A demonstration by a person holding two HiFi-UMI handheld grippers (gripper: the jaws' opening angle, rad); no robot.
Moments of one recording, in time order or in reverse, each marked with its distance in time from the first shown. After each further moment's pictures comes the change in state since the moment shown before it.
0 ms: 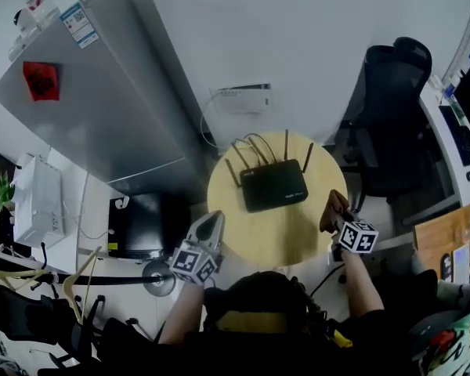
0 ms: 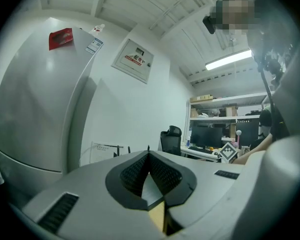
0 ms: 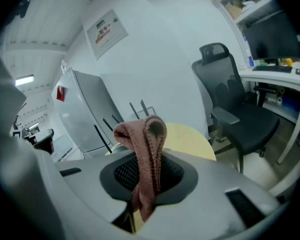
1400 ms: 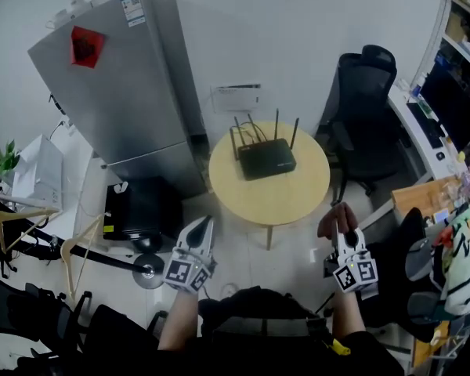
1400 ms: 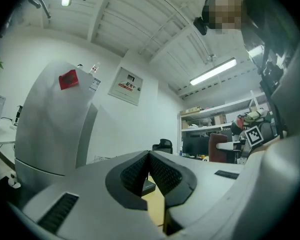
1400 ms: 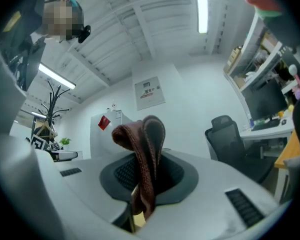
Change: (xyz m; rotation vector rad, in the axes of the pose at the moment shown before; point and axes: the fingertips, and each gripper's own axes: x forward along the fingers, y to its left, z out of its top) left arm -0.214 -0.083 0.027 0.055 -0.160 -0.031; right arm -0.301 0.202 -0.023 -0.244 -0.626 0.067
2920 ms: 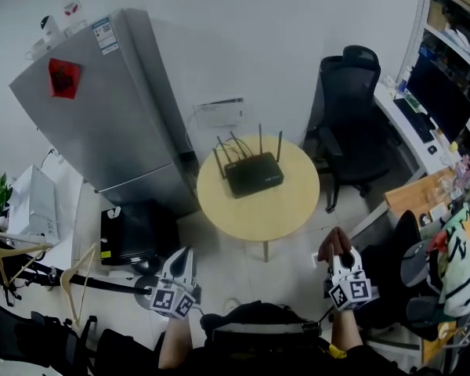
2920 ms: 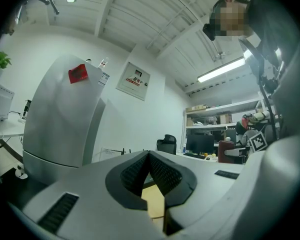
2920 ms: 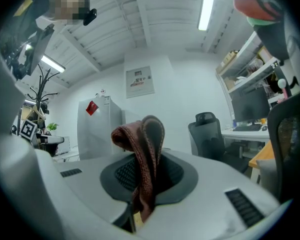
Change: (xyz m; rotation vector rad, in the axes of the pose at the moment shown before) left arm -0.018 0.028 -0.023 -0.050 0.058 0.050; right arm -0.033 -0.039 -0.036 -0.053 0.125 -0.173
